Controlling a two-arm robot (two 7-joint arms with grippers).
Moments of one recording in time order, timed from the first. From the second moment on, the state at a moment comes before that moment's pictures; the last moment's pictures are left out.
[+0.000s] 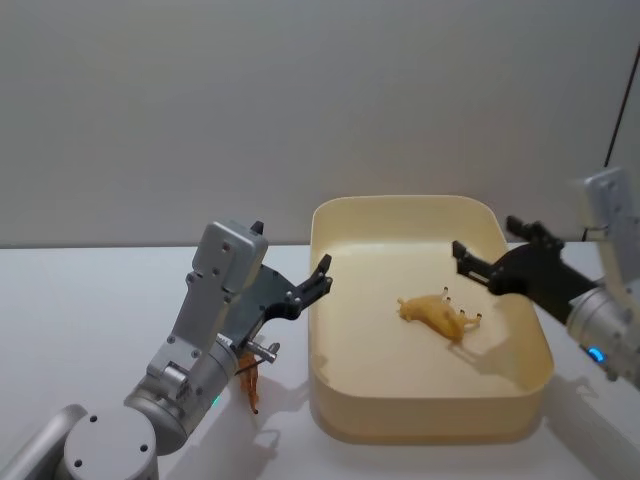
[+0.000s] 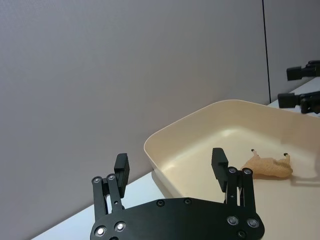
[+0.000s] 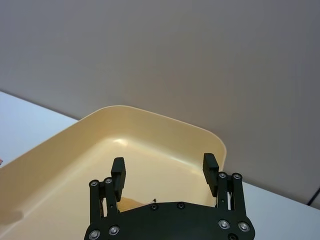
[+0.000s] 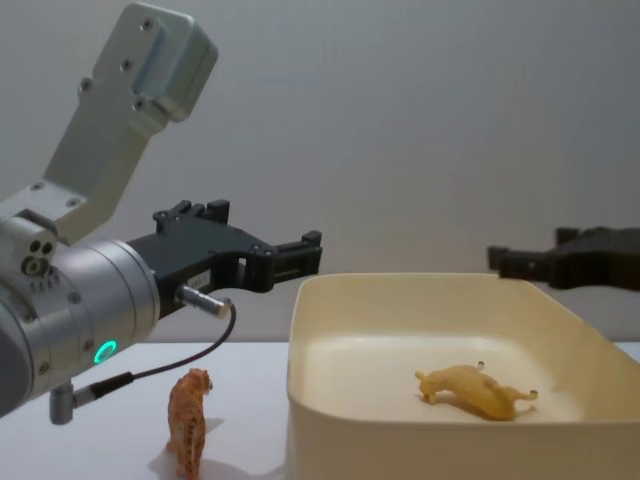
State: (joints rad) left arm -0.24 0.38 0.45 -1.63 -0.20 0.01 -0.01; right arm 0.30 0.28 -0.23 -1.48 0.21 0.17 0.29
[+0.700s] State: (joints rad) left arm -0.24 0.38 0.45 -1.63 -0.20 0.01 -0.01; right arm 0.16 0.43 -0.08 -1.60 0.33 0.17 0.20
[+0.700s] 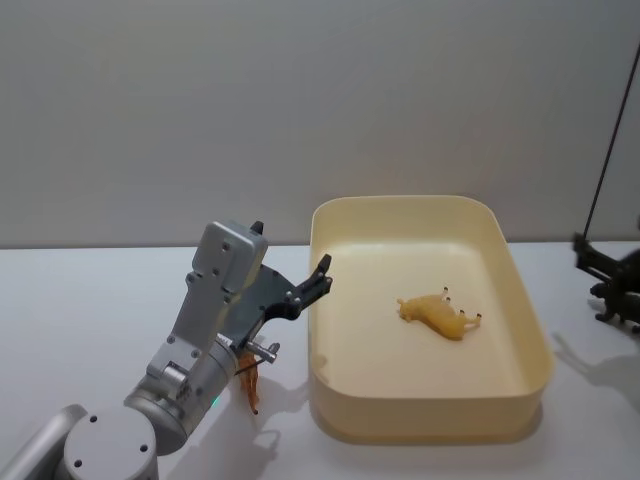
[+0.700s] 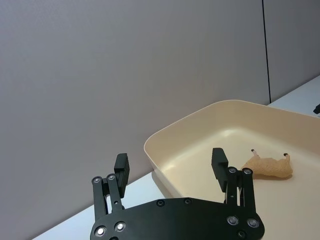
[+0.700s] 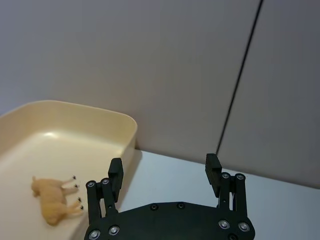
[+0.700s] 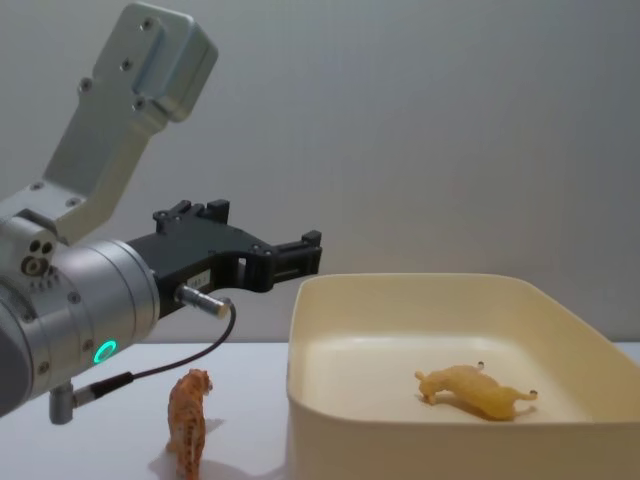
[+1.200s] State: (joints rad) left arm -0.24 0.38 0.45 -1.63 -0.20 0.01 -0.01; right arm 0.08 0.50 -0.02 -1.56 0.31 0.17 0.16
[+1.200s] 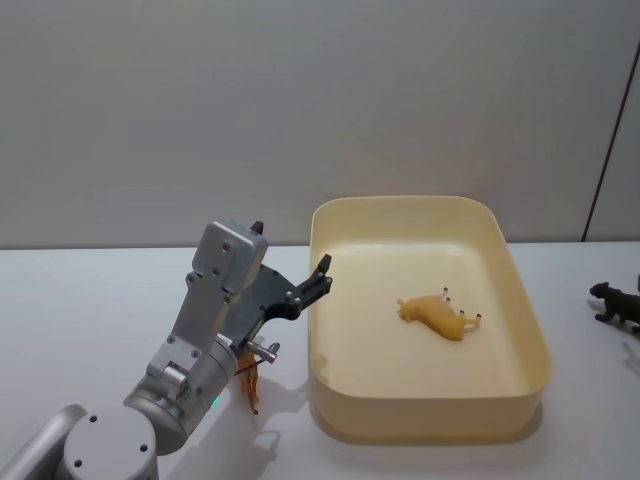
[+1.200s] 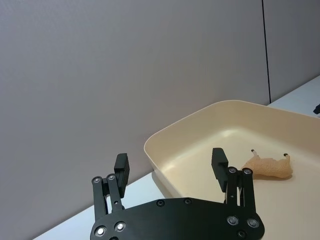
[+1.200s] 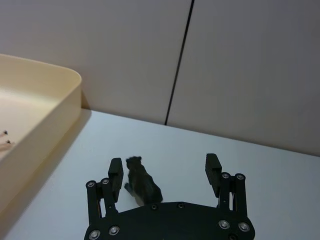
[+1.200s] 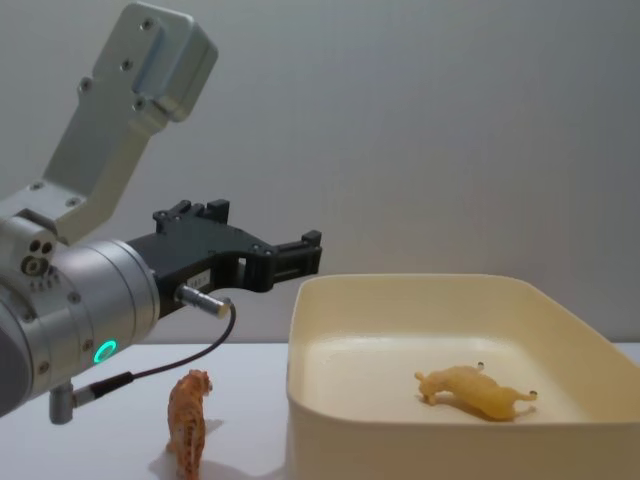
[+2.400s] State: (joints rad) left arm -0.24 0.38 0.45 -1.63 -0.20 0.01 -0.01; right arm 0.27 0.40 -0.13 -1.22 0.16 0.15 0.18
